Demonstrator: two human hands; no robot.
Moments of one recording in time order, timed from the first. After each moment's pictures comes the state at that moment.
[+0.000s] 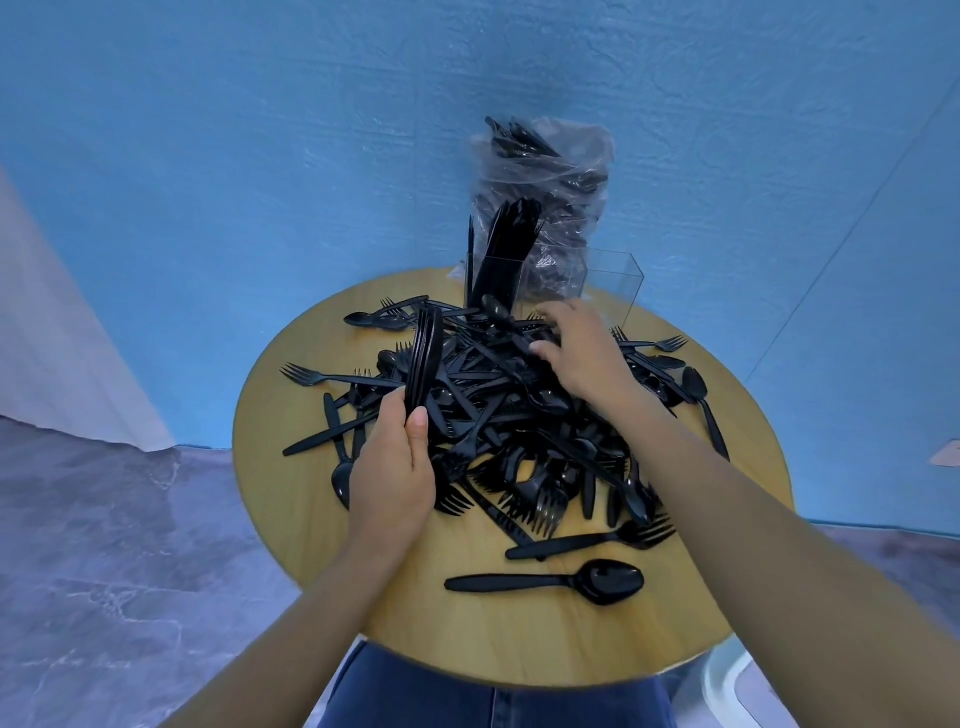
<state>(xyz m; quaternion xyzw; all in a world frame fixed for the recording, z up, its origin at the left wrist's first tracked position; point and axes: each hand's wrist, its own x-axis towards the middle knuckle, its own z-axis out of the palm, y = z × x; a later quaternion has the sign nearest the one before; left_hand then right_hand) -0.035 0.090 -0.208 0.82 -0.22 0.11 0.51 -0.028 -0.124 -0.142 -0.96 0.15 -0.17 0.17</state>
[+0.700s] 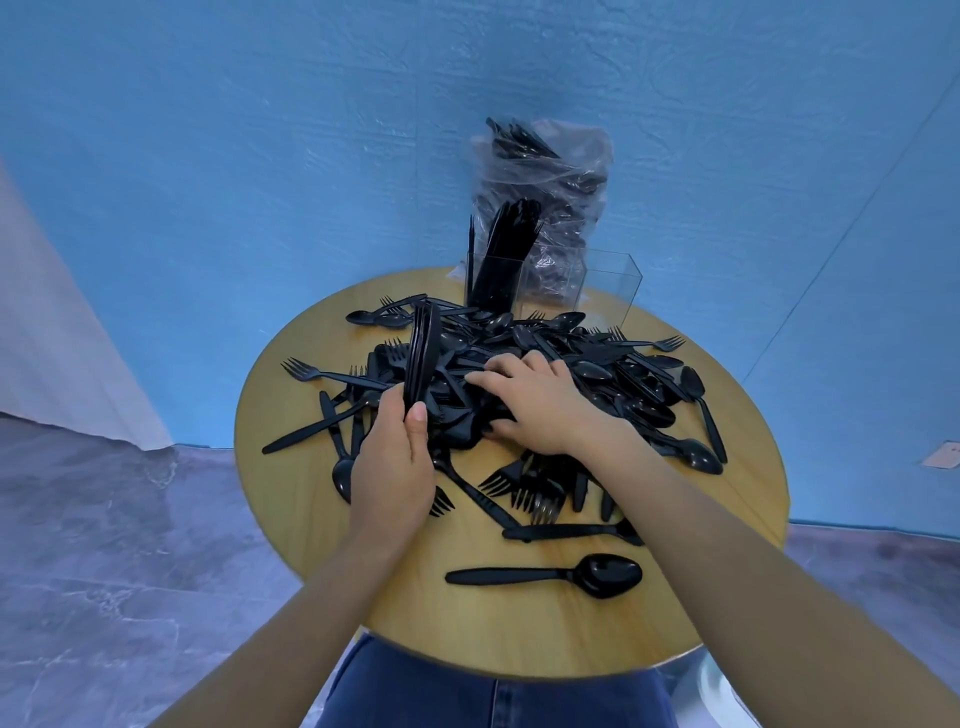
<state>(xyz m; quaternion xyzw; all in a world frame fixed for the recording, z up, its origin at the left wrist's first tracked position) -0.036 0.089 -0.206 0.82 -0.22 0.11 0.51 -0.049 -0.080 -0.156 -1.00 0.01 0.02 -0.02</state>
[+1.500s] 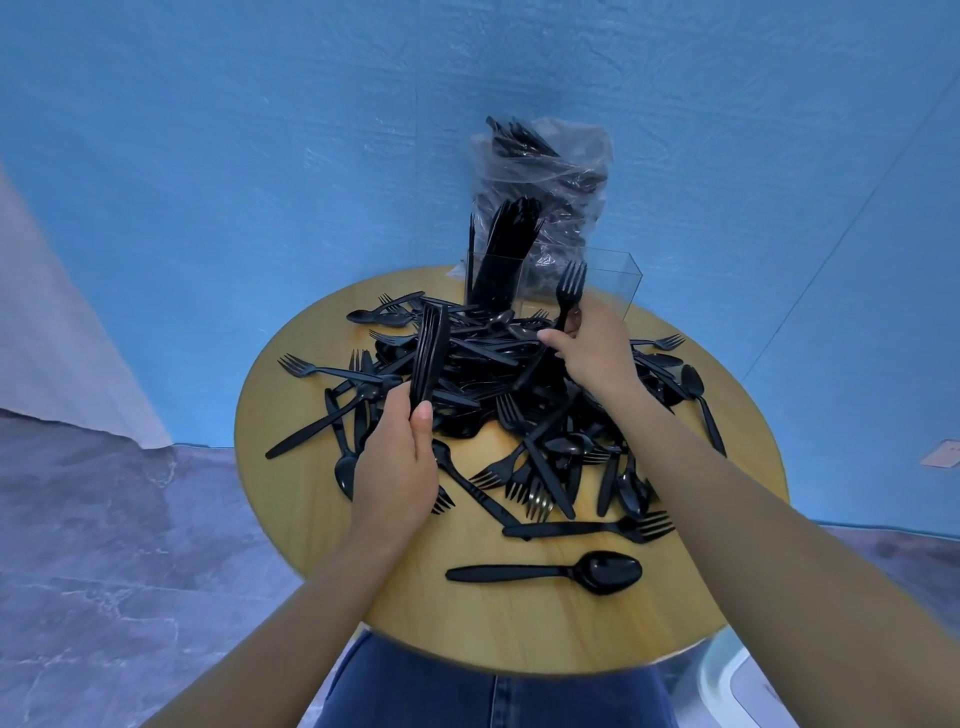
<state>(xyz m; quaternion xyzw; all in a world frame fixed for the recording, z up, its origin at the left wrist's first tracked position) -0.038 0.089 -0.204 0.83 -0.23 0.10 0.50 -0.036 -0.122 -0.138 -0.89 0.23 -0.23 0.30</state>
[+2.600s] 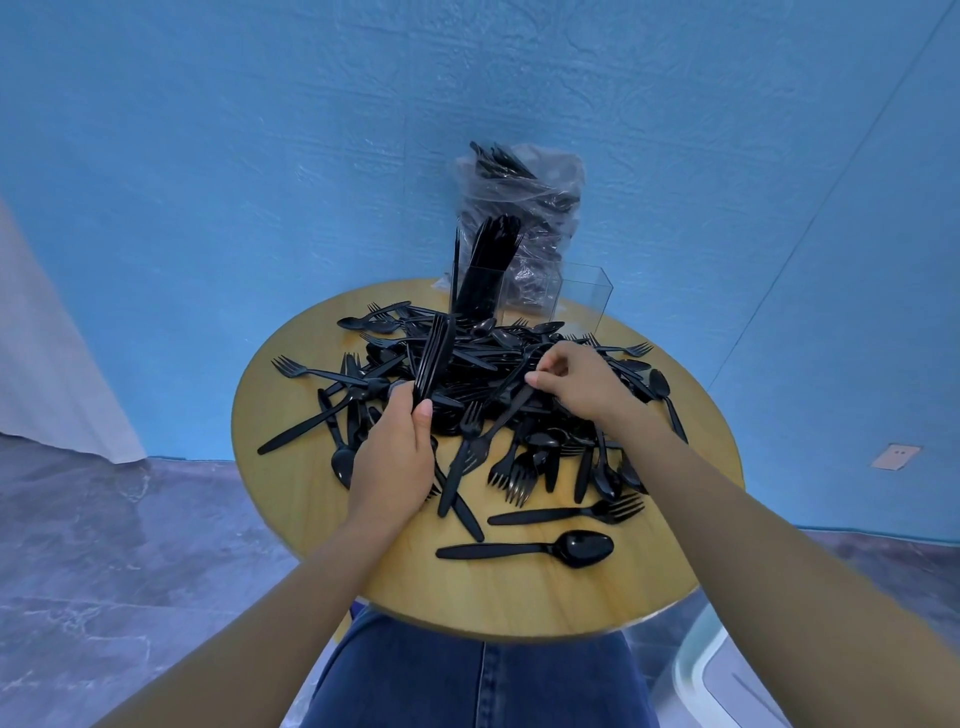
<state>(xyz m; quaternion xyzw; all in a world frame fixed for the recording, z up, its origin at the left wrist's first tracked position) -0.034 0.088 -0.210 0.85 -0.25 0.09 0.46 -0.076 -0.119 -0.143 -0.91 0.22 -0.11 0.34</state>
